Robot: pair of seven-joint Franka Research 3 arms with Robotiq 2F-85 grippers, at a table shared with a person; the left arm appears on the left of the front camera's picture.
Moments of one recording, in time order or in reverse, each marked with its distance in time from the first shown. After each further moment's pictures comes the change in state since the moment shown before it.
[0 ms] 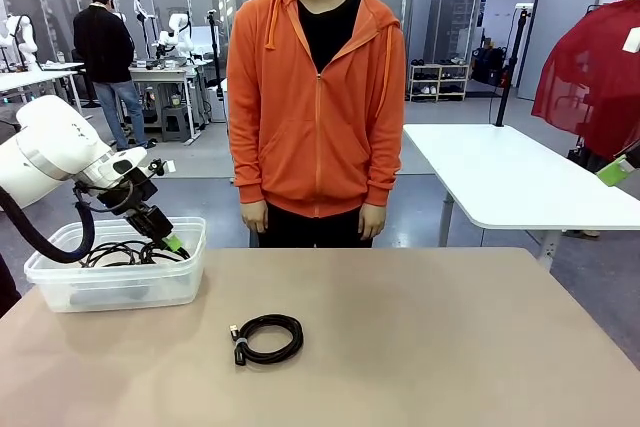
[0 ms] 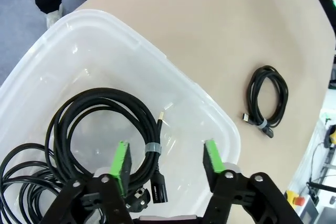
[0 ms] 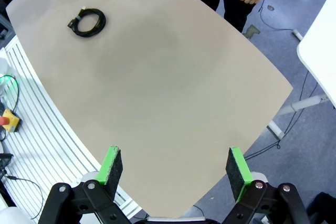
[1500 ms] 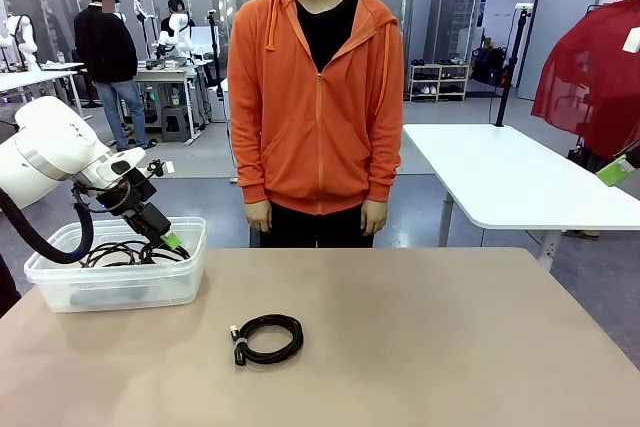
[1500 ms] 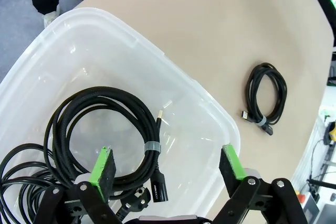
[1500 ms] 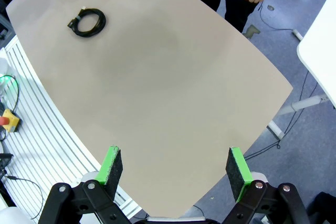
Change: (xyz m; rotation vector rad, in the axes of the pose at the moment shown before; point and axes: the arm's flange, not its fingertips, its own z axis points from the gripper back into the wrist) left arm -0.002 0.002 0.000 -0.011 0.000 -0.012; right arm 0.000 0.000 0.000 0.000 0.000 0.000
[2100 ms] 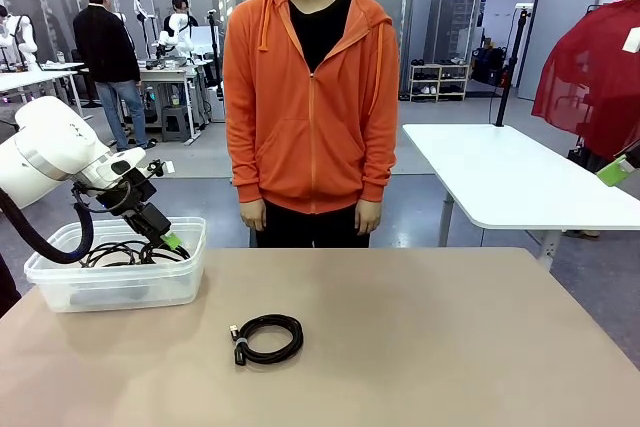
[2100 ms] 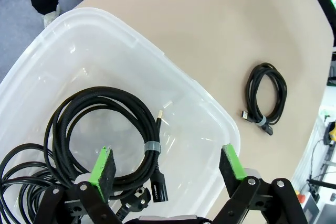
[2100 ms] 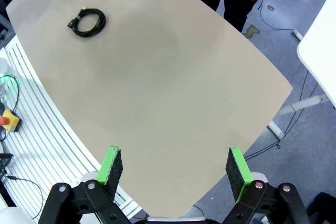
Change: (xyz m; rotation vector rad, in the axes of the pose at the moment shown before) left arm 0.000 0.000 0.000 0.000 0.000 0.000; right arm 0.000 0.000 0.000 0.000 0.000 0.000
